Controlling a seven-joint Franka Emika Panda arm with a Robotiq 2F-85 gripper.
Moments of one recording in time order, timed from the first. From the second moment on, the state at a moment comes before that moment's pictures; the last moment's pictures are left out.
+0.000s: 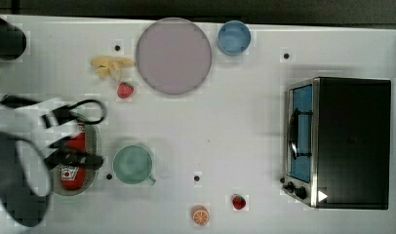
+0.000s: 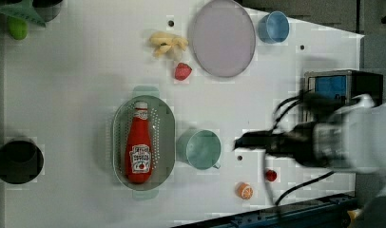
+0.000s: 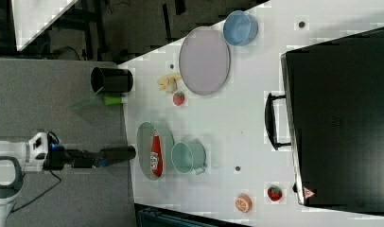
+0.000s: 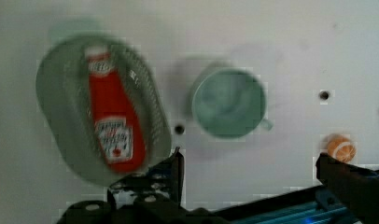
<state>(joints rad) -0.05 0.03 0.61 -1.86 0.03 0.11 -0.01</state>
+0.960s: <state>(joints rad) -0.01 0.21 0.79 -2.21 -0.10 0.86 0.00</state>
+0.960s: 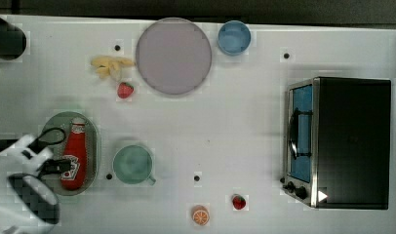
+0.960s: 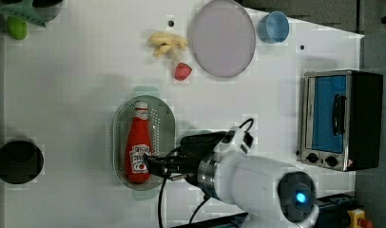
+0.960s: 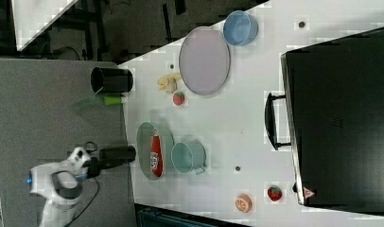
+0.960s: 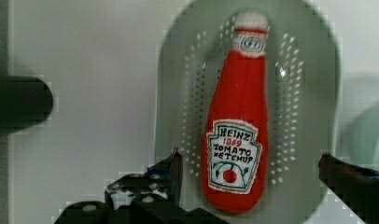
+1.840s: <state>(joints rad) 0.01 0.53 0.72 -2.29 -0.33 1.11 0.18</state>
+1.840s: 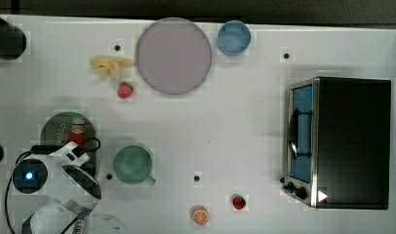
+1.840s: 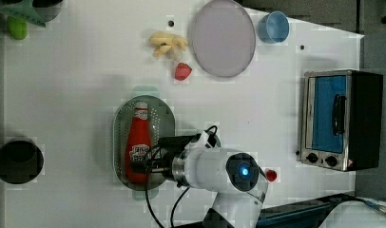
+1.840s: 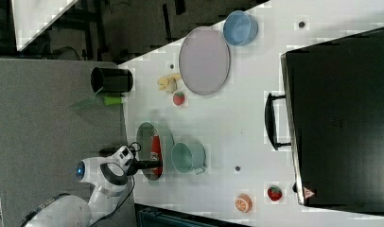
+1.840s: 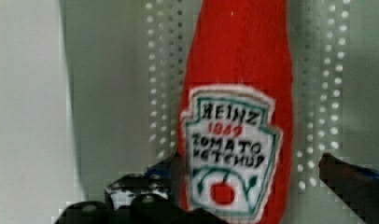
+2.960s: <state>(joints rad) 0.07 0.41 0.68 -2.25 -0.26 0.97 0.24</state>
